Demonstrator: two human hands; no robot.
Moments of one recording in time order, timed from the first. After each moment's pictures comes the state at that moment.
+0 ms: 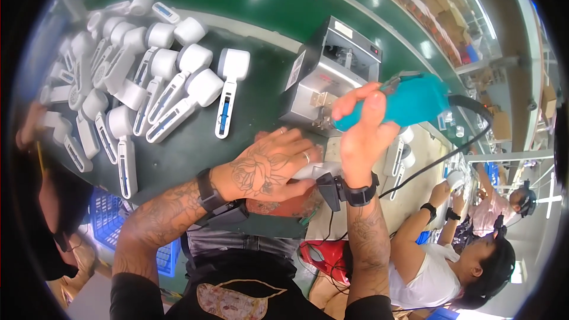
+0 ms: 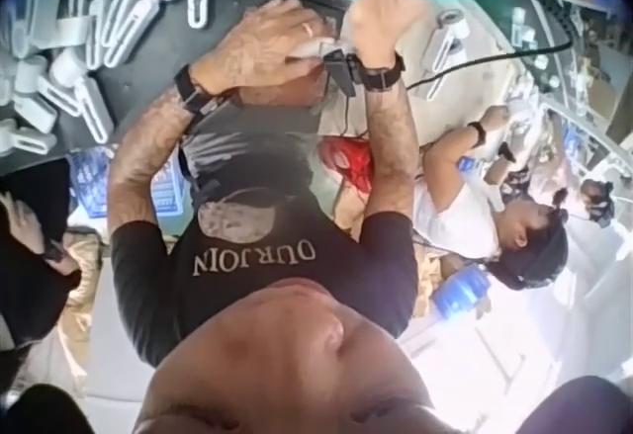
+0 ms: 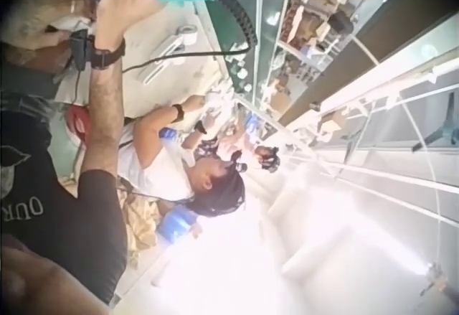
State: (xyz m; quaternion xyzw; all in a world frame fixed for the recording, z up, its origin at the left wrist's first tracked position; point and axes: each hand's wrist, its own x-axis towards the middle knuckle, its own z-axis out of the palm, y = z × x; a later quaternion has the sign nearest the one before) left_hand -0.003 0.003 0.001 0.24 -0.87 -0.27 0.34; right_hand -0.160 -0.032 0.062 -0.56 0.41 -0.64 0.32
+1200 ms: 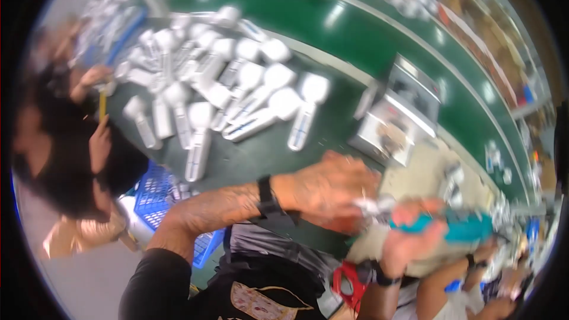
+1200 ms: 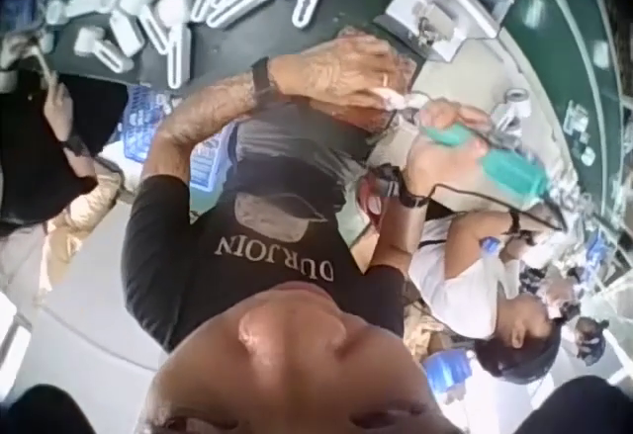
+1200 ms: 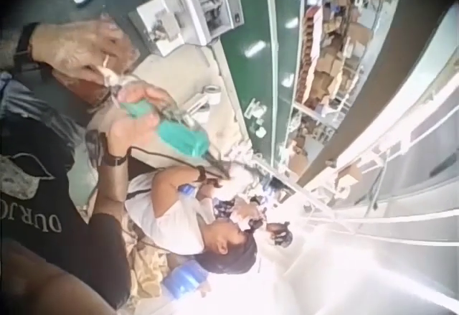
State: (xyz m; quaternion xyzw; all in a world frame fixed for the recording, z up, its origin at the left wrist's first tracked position) left_hand 0.005 0.008 0.000 0.18 -0.89 -0.17 0.39; right_hand -0.192 0.080 0.044 -0.31 0.34 -0.74 0.50
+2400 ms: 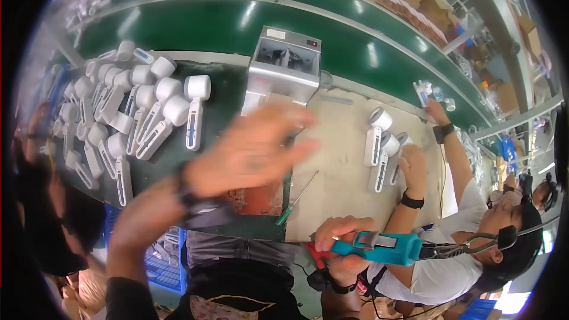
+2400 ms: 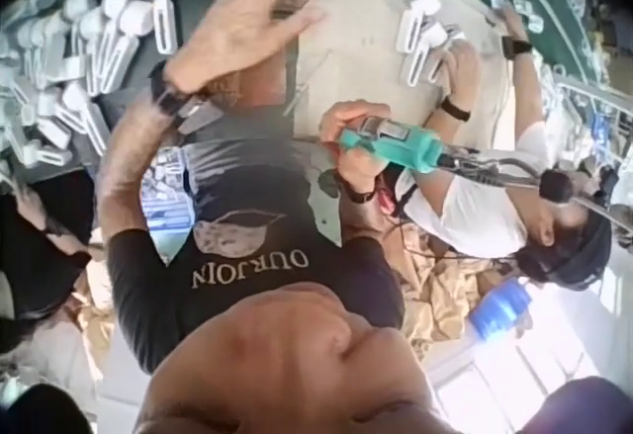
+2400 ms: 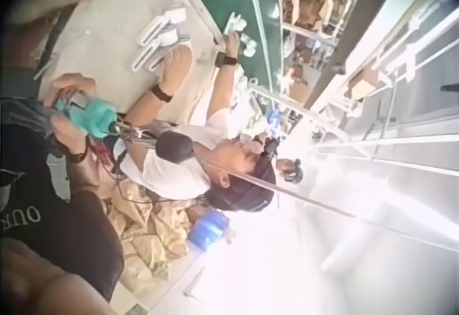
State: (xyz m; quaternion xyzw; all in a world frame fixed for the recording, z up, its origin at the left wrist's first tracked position) left_hand -0.074 -0.009 0.074 0.26 -0.82 -0.30 0.40; right_hand -0.247 0.184 0.062 -0.41 0.34 -0.68 0.50
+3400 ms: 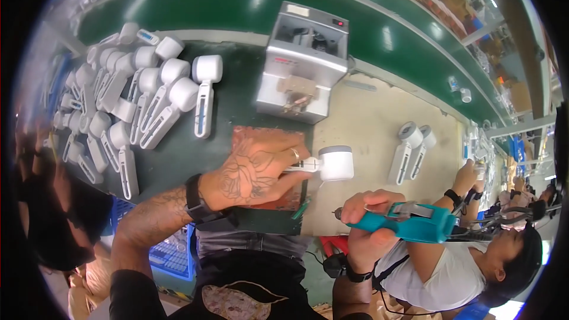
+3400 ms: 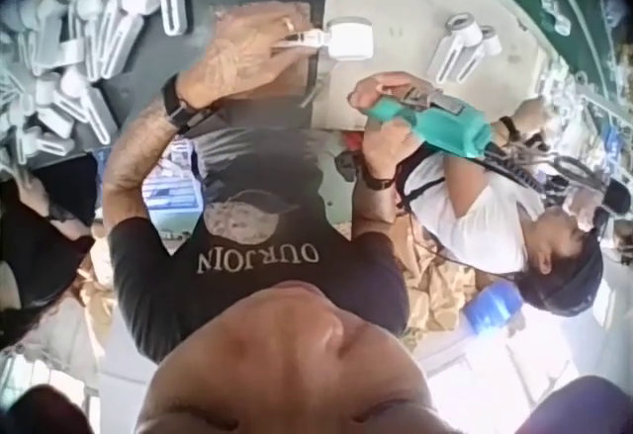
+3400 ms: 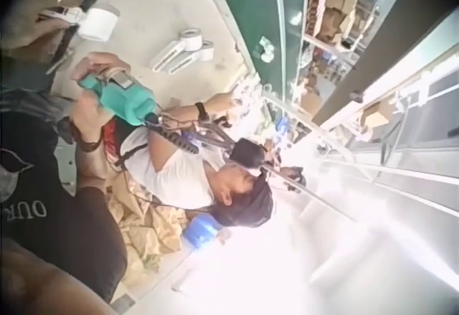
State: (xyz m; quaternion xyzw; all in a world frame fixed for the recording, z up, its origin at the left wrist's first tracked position) left_hand -0.035 0.017 0.031 0.27 -0.87 -0.28 0.30; right_hand -0.229 0.136 0.063 -0.45 0.48 -0.66 0.36
